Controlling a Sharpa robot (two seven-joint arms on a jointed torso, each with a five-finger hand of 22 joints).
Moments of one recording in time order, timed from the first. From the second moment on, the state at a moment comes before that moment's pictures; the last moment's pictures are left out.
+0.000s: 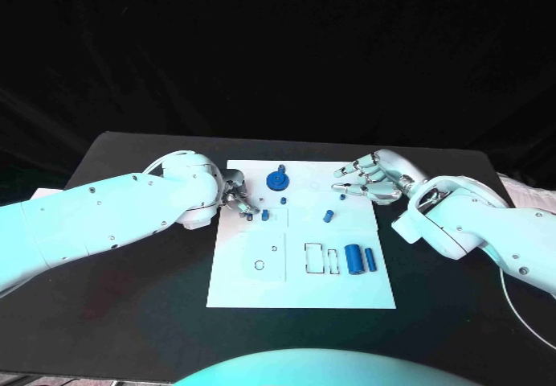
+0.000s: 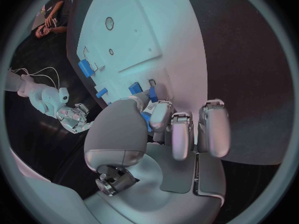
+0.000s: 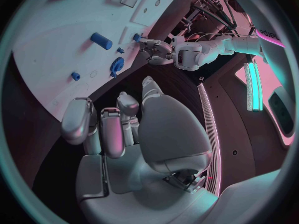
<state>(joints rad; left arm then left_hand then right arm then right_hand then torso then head) 1.22 -0.71 -0.02 1.45 -1.26 0.15 -0.62 1.18 -0.06 0.46 0.23 0.08 1.03 0.00 0.65 0.83 1.42 -0.07 1.22 1.13 1.47 -0.11 1.57 1.31 0.05 1.46 0.00 1.41 1.31 1.02 -0.93 0.14 1.64 -1.03 -0.35 -0.04 1.35 -0.05 -0.06 0.28 0.21 0.96 0.15 0.07 0.07 1.29 0.06 1.03 1.13 1.47 -0.02 1.42 1.31 0.09 1.34 0.09 1.32 1.05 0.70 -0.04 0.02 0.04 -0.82</state>
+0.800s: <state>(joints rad) 1.23 -0.71 -0.01 1.45 -1.28 0.23 -0.62 1.18 -0.06 0.46 0.23 0.08 1.03 0.00 0.65 0.83 1.41 -0.07 1.22 1.13 1.47 -0.11 1.57 1.31 0.05 1.46 0.00 1.41 1.31 1.02 -0.93 0.14 1.64 -1.03 -0.35 -0.04 1.35 -0.05 -0.06 0.28 0.21 0.96 0.15 0.07 0.07 1.29 0.06 1.03 1.13 1.47 -0.02 1.42 1.31 0.09 1.34 0.09 1.32 1.05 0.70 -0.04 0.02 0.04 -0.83</state>
